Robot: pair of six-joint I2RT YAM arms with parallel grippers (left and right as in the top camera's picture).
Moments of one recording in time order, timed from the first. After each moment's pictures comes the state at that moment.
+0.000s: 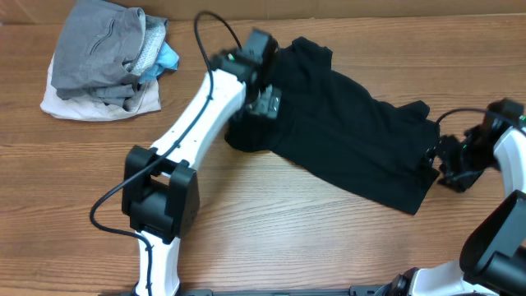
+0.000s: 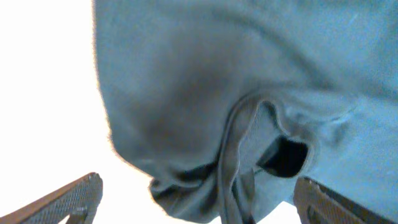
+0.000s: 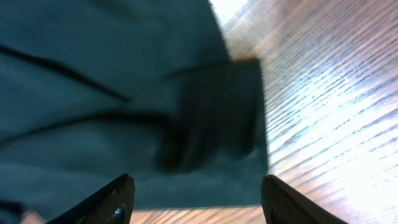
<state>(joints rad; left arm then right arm) -0.44 2.12 1.92 -1.08 -0.11 -0.23 -0.47 1.71 1.23 -1.11 -0.25 0.36</state>
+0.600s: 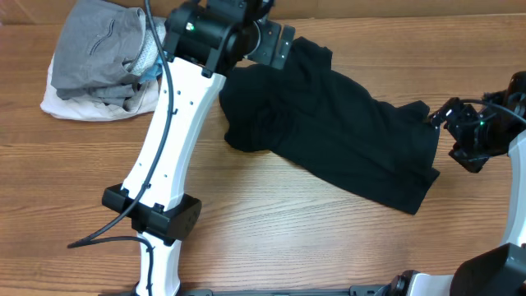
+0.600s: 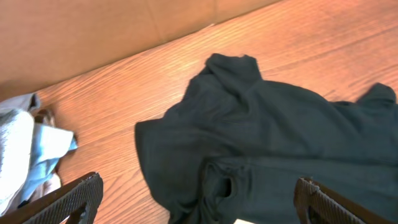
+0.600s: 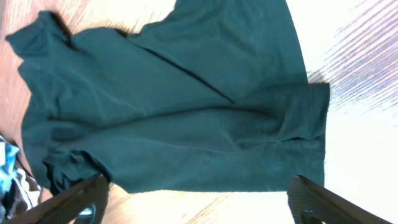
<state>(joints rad) -0.46 2.12 2.63 -1.36 -0.07 -0.07 -0.41 1.54 1.41 -1.19 -0.35 0.40</state>
